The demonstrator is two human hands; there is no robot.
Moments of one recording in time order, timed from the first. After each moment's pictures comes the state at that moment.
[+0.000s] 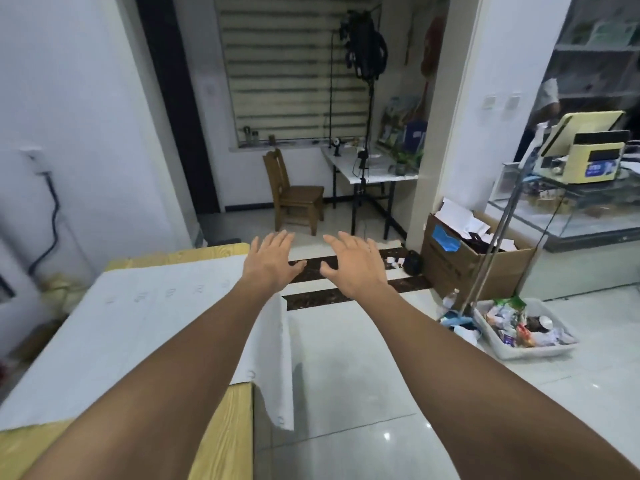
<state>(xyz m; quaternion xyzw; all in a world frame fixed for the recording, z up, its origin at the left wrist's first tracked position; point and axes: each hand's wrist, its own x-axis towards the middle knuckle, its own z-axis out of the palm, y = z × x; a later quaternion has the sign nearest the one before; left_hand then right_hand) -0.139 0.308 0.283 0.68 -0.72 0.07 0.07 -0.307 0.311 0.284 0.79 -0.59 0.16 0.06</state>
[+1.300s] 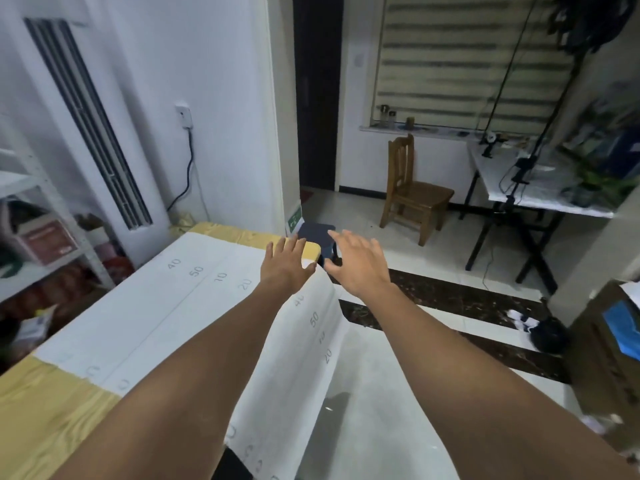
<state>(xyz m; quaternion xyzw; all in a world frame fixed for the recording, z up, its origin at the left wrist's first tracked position) -0.083 0.069 0.216 0.85 -0.52 0.04 0.05 -0.223 0.009 0.248 0.91 -0.38 0.16 -0.02</state>
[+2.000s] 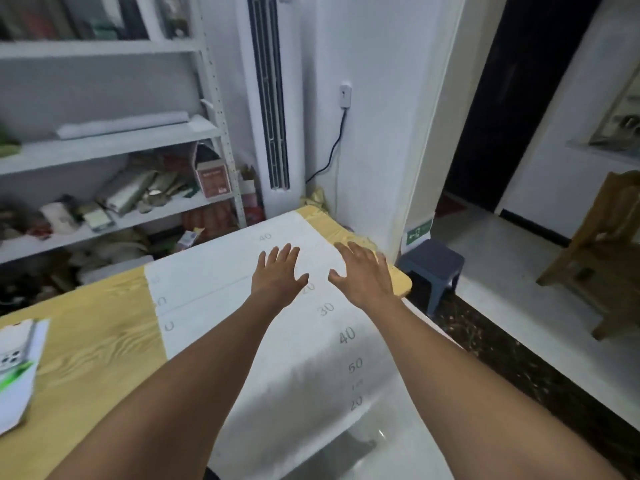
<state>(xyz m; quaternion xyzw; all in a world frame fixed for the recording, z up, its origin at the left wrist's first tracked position) 0.010 0.024 0.177 0.97 -0.22 0.03 0.03 -0.061 -0.129 0.198 0.99 -0.10 0.09 -0.10</state>
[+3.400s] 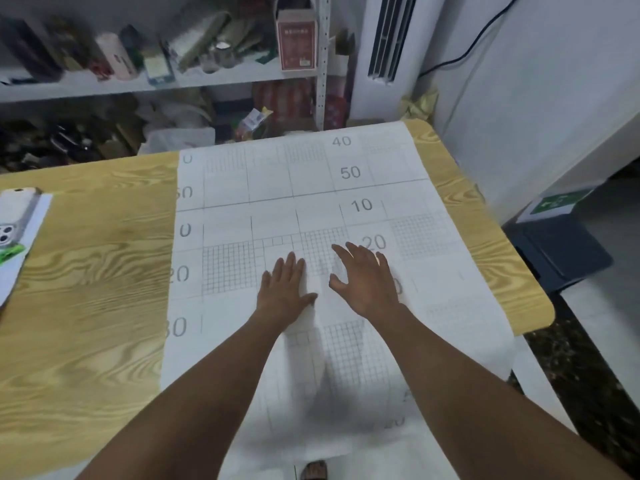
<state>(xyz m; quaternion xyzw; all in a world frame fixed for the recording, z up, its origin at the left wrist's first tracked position) 0.132 0.074 -0.074 0.97 -0.04 -0.22 0.09 0.139 -0.092 -0.023 0.98 0.10 -0.09 -0.12</state>
